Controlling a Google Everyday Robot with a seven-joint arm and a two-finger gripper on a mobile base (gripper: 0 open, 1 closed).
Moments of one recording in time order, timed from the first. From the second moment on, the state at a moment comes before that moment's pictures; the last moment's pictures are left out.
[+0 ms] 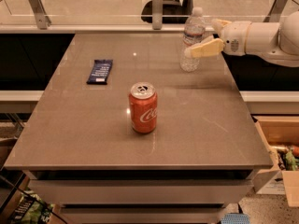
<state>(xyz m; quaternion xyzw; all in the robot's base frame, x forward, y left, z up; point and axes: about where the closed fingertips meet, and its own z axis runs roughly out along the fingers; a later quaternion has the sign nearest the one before) 0.718 -0.164 0.921 -0.38 0.69 0.26 0.56</state>
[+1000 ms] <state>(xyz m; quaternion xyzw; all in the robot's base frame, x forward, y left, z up) 0.724 -0.153 0.915 -0.38 0.68 0.27 0.57</state>
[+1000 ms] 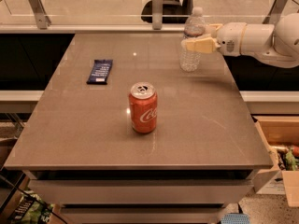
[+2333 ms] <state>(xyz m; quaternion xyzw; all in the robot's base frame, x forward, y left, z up) 0.725 -0.143 0.914 -0.39 0.68 0.28 0.56</state>
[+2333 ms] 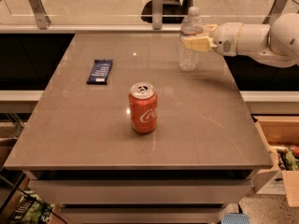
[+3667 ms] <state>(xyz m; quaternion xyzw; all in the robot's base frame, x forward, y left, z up) 0.702 -0.142 0.936 -0.42 0.73 0.22 0.50</state>
